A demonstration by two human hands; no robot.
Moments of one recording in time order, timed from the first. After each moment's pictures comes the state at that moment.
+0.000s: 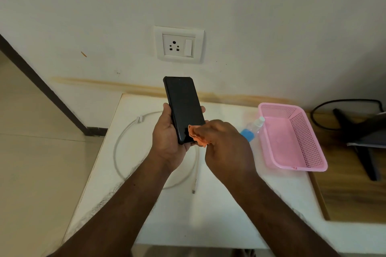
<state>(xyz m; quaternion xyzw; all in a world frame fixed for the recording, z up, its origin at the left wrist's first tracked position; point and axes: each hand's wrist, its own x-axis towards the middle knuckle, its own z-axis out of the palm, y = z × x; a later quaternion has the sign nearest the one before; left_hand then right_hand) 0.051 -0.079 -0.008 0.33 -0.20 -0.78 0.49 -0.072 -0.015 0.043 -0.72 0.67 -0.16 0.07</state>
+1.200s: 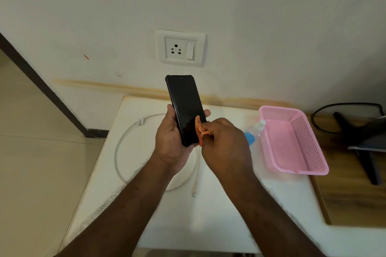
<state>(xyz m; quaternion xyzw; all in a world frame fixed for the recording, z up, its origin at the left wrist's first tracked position) 0.046 -0.075 -0.002 0.31 -0.22 -0.77 0.51 -0.058 -0.025 0.068 -0.64 0.74 -0.13 0.17</state>
